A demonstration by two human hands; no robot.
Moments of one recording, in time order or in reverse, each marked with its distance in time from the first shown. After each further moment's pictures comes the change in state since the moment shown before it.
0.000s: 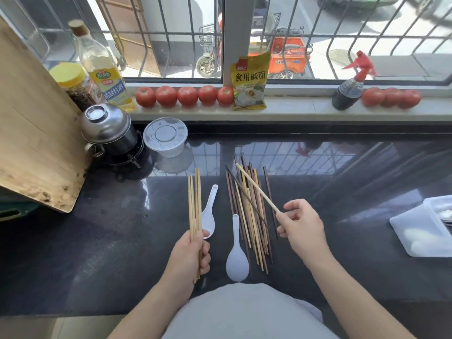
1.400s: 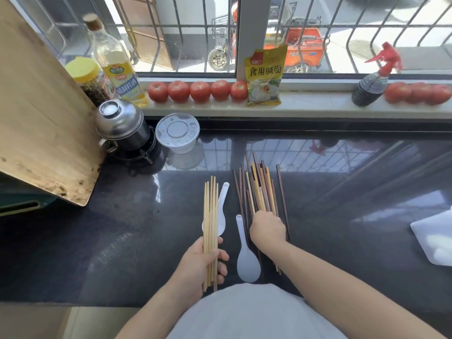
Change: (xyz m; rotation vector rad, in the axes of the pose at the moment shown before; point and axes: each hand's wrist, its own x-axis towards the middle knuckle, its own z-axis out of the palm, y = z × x) left_hand -0.006 -0.003 -0.014 -0.017 -0.128 -0.115; right_hand 0.029 0.010 0.112 -0.972 -0.263 -0.093
